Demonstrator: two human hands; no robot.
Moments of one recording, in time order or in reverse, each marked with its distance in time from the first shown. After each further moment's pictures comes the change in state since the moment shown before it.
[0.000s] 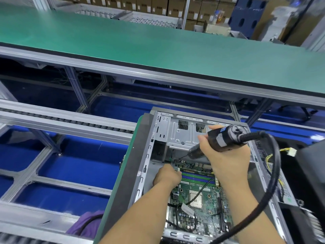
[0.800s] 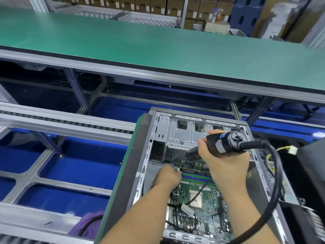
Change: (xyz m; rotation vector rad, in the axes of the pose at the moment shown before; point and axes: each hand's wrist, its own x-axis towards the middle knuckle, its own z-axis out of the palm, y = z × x) left_hand 0.005 -0.002 0.004 0.043 0.018 0.011; right_hand -0.009 0.007 -0.001 0.046 0.027 0.023
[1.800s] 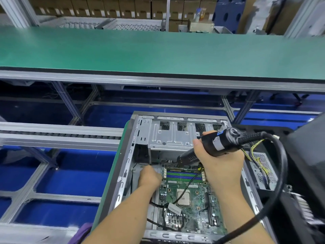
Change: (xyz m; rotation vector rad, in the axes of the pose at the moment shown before) left_hand -0.007 -0.002 -0.009 0.065 0.186 -0.043; right_hand -0.002 -0.007 -0.040 0.035 0.128 0.045
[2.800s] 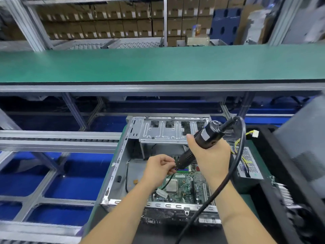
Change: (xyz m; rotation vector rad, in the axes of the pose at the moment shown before) left_hand -0.114 0.042 -0.009 -0.598 -0.135 0.454; right_hand -0.012 0.001 -0.058 -0.083 0.074 0.024
